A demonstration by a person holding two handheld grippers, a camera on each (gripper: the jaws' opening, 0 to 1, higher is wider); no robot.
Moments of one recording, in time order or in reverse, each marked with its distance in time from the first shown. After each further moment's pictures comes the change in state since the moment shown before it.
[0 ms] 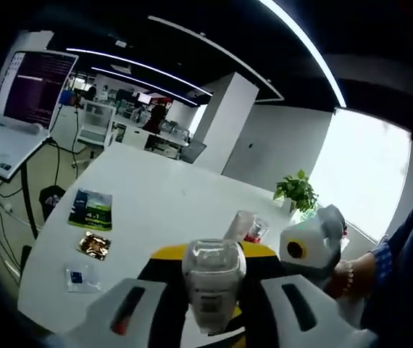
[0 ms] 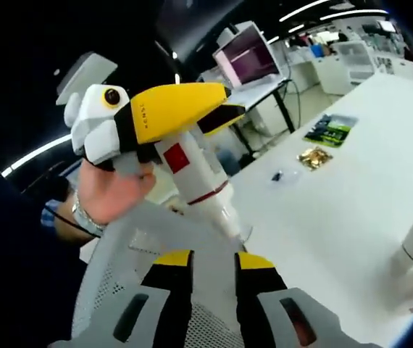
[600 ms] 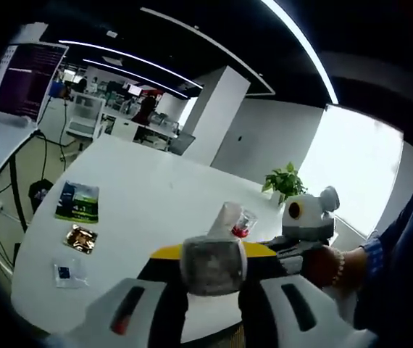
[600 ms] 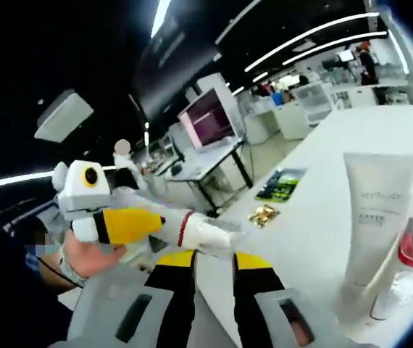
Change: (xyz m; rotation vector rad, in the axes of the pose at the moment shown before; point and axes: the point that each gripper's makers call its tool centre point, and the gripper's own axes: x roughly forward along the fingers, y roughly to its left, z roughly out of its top) left arm 0.007 -0.019 -0.016 0.012 0.088 -0.084; right arm -0.064 -0.058 0.076 0.035 -0.403 -0.254
